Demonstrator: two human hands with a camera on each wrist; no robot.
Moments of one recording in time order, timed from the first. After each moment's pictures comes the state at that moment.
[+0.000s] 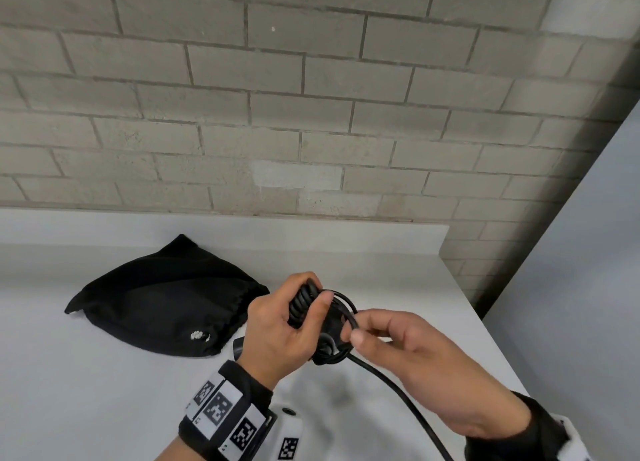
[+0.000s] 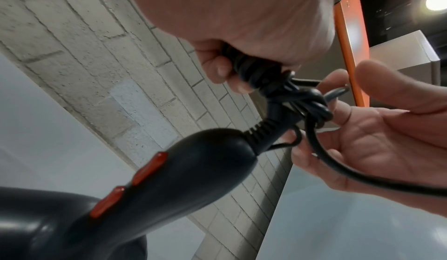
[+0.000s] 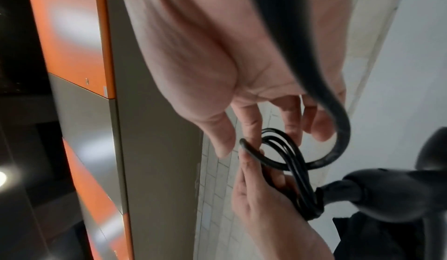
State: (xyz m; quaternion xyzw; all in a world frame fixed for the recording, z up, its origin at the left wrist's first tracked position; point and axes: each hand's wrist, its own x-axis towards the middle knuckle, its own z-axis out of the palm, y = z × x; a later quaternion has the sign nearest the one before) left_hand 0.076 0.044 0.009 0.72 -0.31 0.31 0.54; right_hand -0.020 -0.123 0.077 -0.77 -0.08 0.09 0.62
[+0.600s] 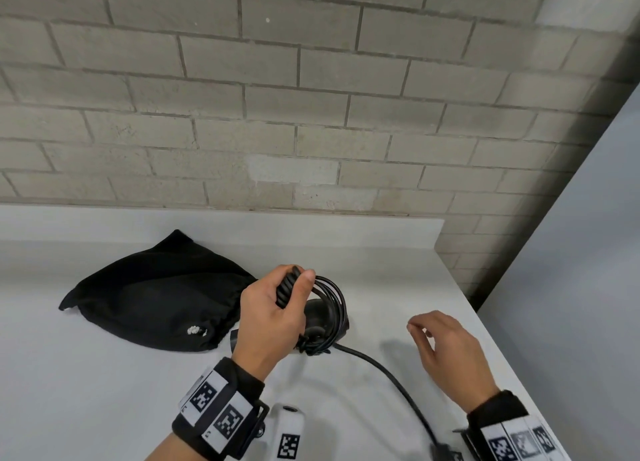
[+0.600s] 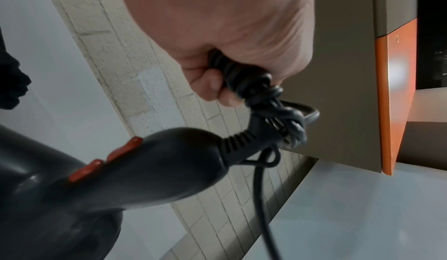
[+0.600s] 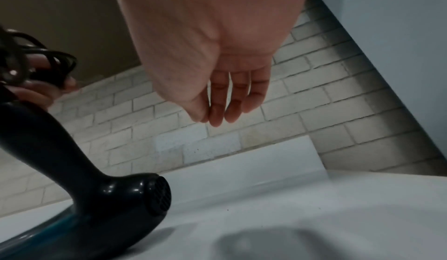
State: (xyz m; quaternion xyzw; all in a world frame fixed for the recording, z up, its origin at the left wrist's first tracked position) left_hand 0.083 0.046 -0.001 0.72 -0.20 0.19 0.64; right_hand 0.006 -0.221 -0.048 -0.96 0.00 -0.26 0.13
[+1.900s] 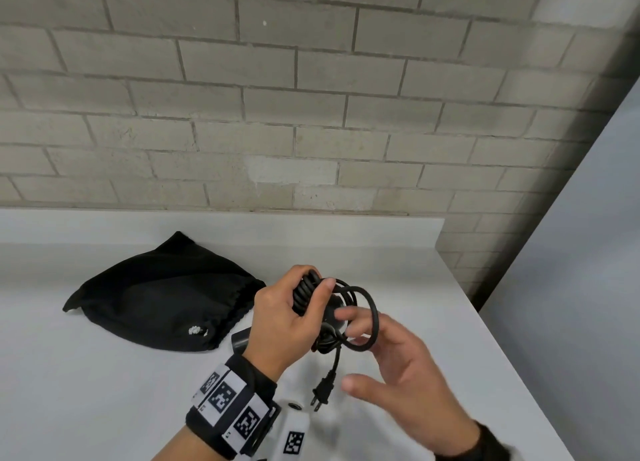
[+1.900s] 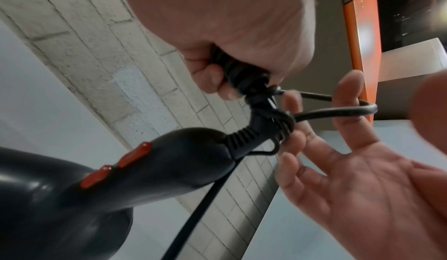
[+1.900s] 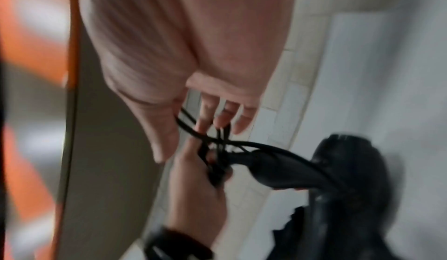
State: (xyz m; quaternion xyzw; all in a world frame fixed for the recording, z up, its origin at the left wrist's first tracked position) left_hand 0.074 0.032 0.005 0.74 -0.27 0.27 0.55; right_hand -0.024 -0.125 0.008 -0.70 -0.18 -0.09 0.69
